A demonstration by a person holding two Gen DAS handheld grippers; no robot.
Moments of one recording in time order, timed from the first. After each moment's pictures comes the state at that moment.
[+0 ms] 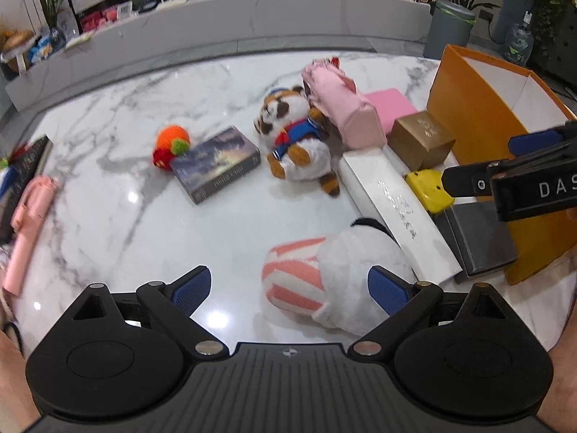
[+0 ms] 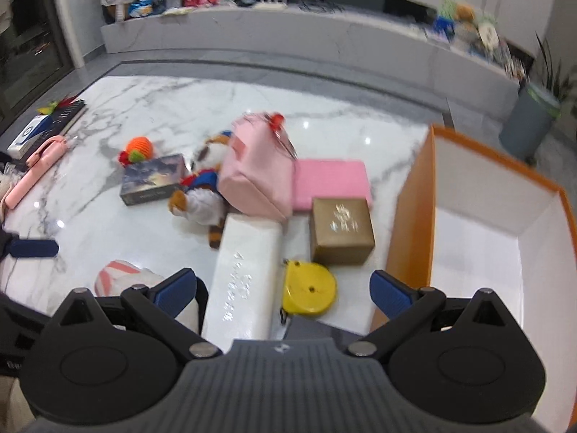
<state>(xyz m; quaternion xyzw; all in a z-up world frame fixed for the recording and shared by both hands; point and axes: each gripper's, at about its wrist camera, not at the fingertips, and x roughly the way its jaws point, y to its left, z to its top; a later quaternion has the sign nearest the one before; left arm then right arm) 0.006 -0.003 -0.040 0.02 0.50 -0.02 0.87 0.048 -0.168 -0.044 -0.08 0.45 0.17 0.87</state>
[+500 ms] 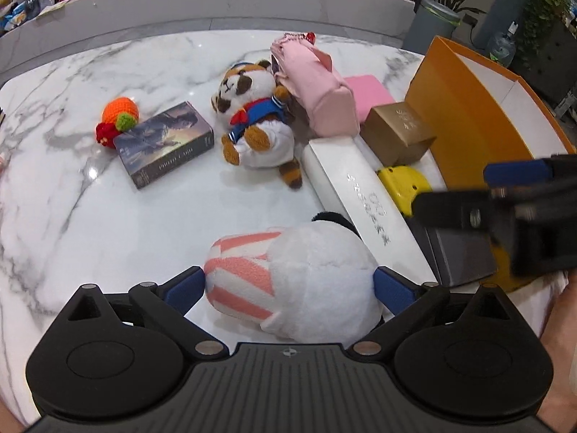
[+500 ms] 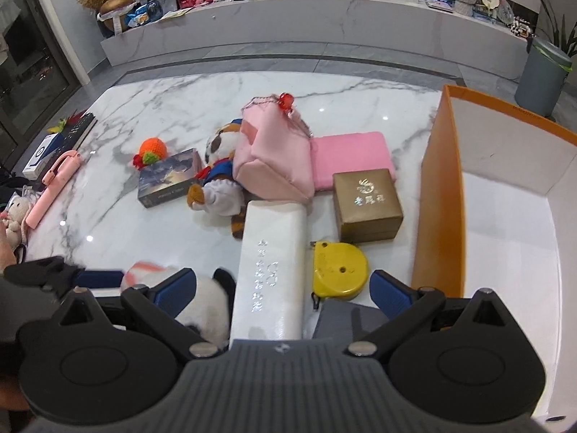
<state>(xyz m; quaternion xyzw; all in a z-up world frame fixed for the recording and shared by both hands) 0.027 -0.009 -0.064 -0.03 0.51 -0.07 0.85 0.047 -0.168 -0.055 -0.02 0.47 0.19 0.86</state>
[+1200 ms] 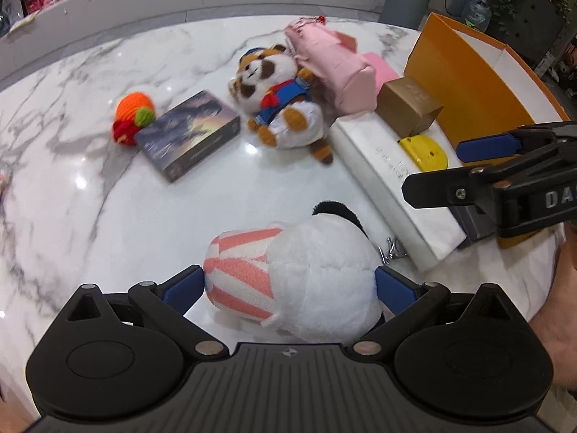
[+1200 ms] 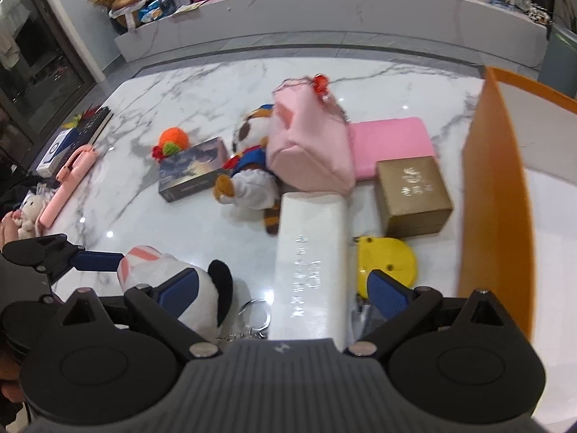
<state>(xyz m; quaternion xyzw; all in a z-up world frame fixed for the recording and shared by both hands) 0.026 0.040 -0.065 0.01 0.54 -0.12 0.83 0.054 -0.143 -0.074 0.00 0.49 0.22 0.84</state>
